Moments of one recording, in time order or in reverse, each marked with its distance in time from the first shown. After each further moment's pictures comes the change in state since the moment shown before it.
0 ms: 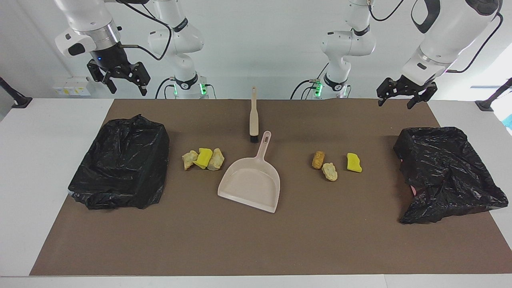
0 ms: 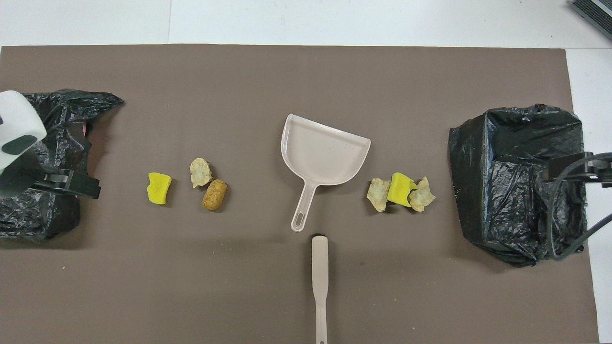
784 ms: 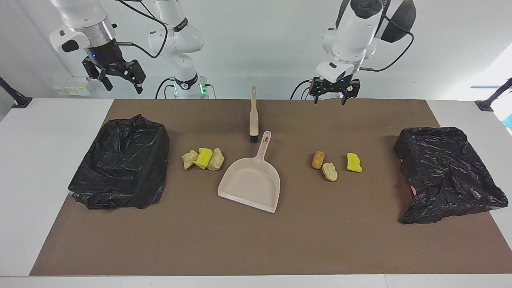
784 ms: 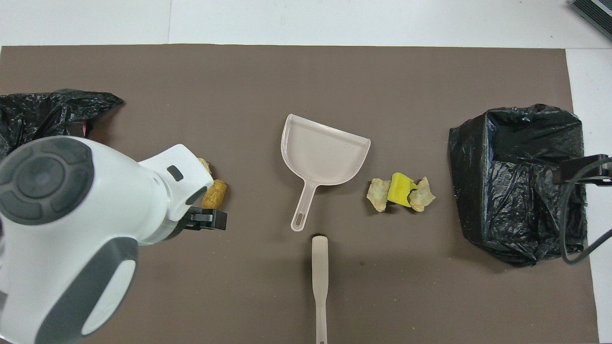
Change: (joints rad) left arm -0.368 -0.065 -0.011 -0.193 -0.002 0.172 -0.431; right arm -0.007 -0.015 -0.014 0.000 -0.003 -0.013 0.001
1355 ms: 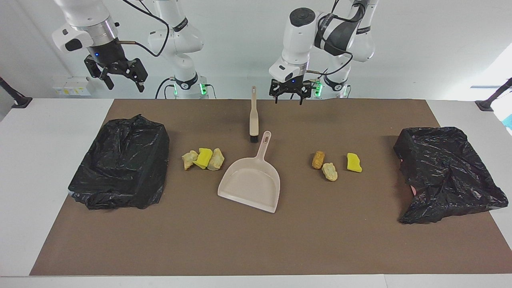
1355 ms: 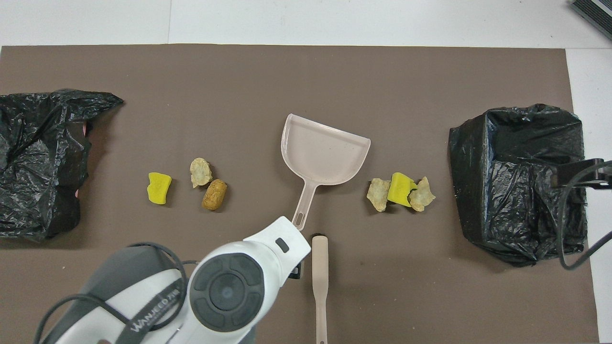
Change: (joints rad) left arm -0.292 -0.011 -0.001 -0.221 0.000 0.257 -0.256; right arm 0.004 -0.002 0.009 -0.001 -0.010 -0.018 -0.013
